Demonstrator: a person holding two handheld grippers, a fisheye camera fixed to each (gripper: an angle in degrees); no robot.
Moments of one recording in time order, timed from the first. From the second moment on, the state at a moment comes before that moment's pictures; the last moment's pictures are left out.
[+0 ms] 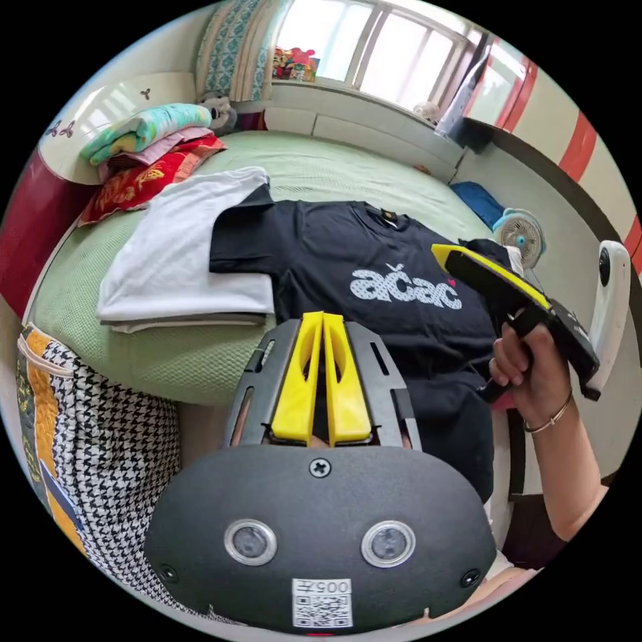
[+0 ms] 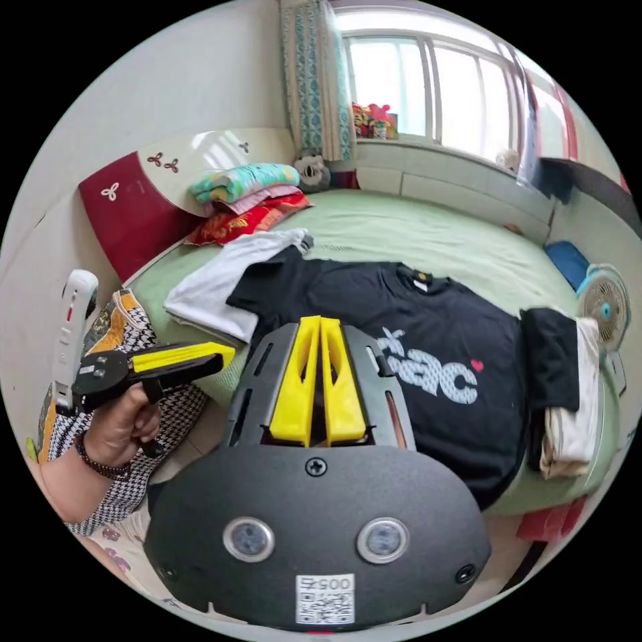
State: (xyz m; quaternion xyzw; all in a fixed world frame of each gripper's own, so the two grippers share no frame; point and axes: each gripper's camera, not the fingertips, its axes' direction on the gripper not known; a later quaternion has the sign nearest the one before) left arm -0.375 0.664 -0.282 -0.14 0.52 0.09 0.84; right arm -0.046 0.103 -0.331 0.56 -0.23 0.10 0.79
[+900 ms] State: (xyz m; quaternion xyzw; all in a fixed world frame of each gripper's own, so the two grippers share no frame) left arm -0.360 0.603 -0.211 -0.11 0.47 0.02 0.87; right arm -0.001 -0.107 -0.475 0.50 -0.31 -0.02 0.81
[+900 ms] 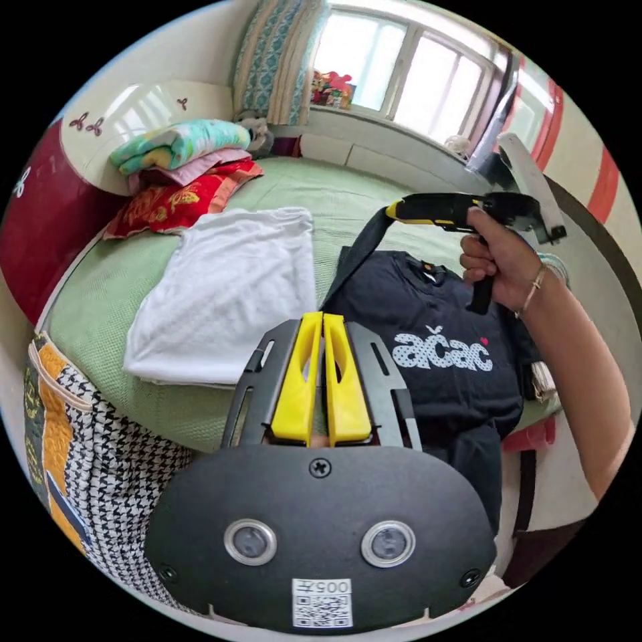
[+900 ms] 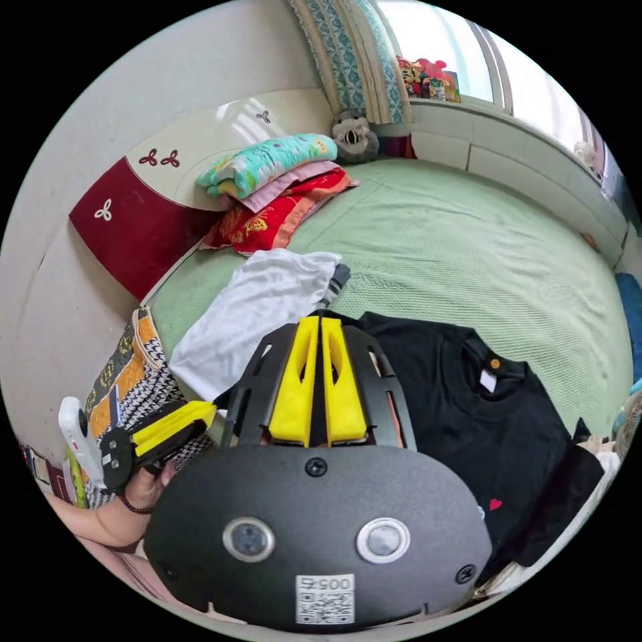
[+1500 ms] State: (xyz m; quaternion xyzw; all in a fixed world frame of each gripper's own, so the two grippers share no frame) left arm -0.222 0.656 -0.258 -0.15 0.48 0.15 0.85; right arm -0.019 -0.063 -0.316 0.38 -0.28 0.06 0.88
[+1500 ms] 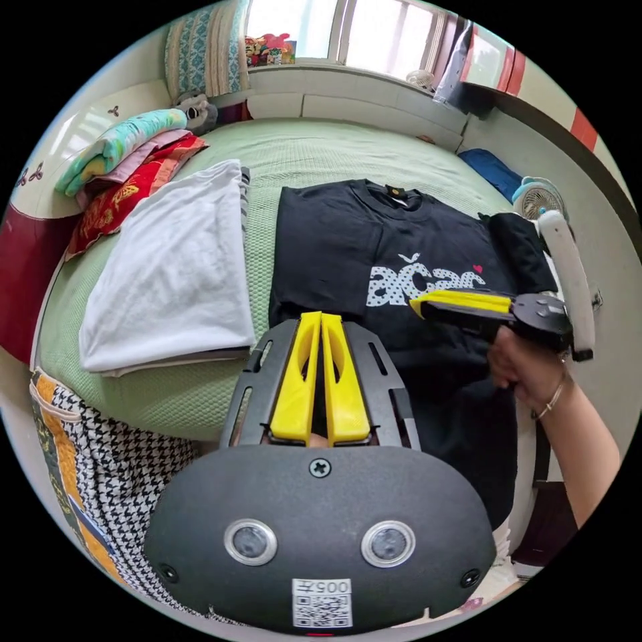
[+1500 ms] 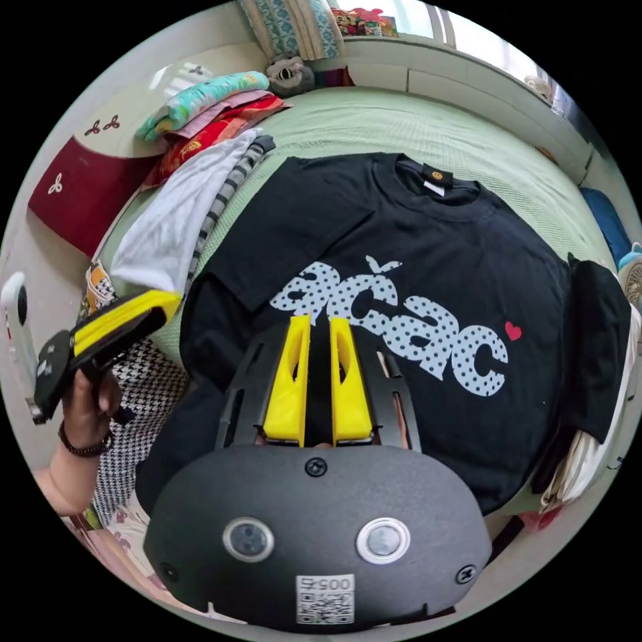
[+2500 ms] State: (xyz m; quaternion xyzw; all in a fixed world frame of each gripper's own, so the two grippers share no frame) left arm -0.020 0.683 -0.246 -0.17 0.39 0.27 0.86; right arm 0.009 0.024 -0.234 0.34 -0.19 0.18 0.90
